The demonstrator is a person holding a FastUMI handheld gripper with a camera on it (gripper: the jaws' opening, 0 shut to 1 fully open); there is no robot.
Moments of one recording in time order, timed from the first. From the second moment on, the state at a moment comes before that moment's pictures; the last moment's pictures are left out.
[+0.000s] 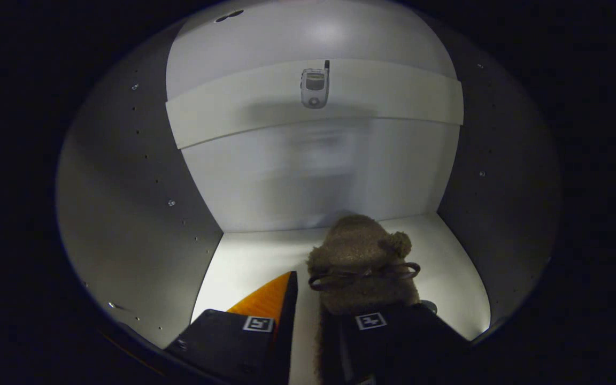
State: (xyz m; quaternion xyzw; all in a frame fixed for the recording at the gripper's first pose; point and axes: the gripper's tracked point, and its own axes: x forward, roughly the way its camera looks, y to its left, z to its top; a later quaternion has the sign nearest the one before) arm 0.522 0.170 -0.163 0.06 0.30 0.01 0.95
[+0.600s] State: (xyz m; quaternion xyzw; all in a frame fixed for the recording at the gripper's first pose) arm 0.427 0.188 -0.092 0.05 0.24 0.05 0.97
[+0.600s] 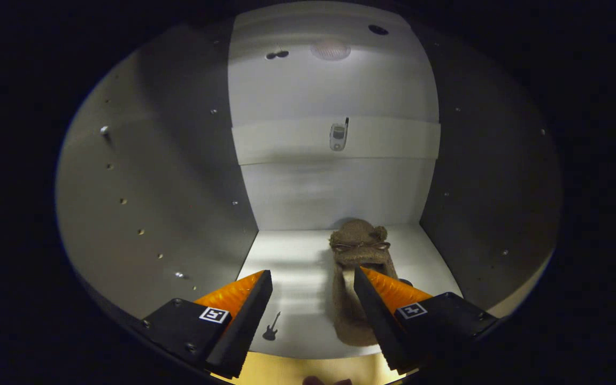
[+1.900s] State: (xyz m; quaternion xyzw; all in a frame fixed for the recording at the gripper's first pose) arm 0.003 0.096 0.045 0.04 0.03 0.14 0.99
